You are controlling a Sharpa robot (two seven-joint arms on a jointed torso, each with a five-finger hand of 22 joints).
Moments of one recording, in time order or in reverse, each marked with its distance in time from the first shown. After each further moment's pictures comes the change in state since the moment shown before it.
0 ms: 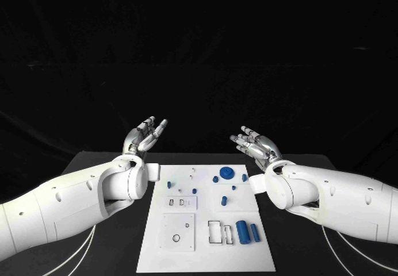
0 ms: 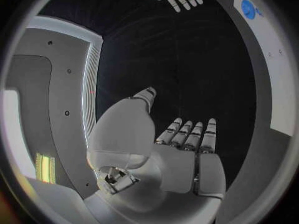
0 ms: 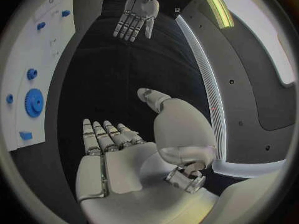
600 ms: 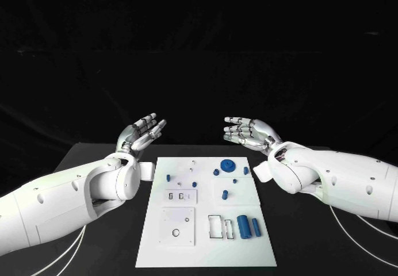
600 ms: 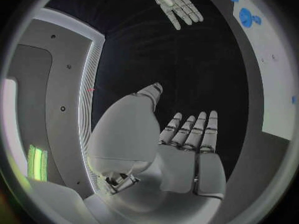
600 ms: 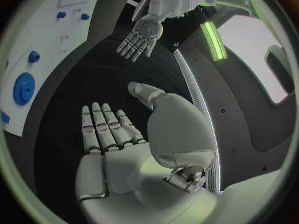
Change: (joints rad) left arm 0.010 -0.068 -0.002 0.080 -0.001 0.065 -0.004; left_hand 0.131 -0.050 0.073 -0.010 0.004 0.118 0.006 0.028 0.017 0.138 0.067 0.020 0.014 0.231 0.049 0.070 0.042 0.031 0.146 0.020 0.056 0.027; right arm 0.087 -0.008 -0.027 -0.058 -0.330 0.143 -0.044; right_hand 0.172 -0.042 0.031 -0.092 -0.031 0.306 0.020 0.091 0.066 0.427 -0.022 0.057 0.030 0.409 -0.041 0.103 0.065 0.062 0.231 0.010 0.091 0.035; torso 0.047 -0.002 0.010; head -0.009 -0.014
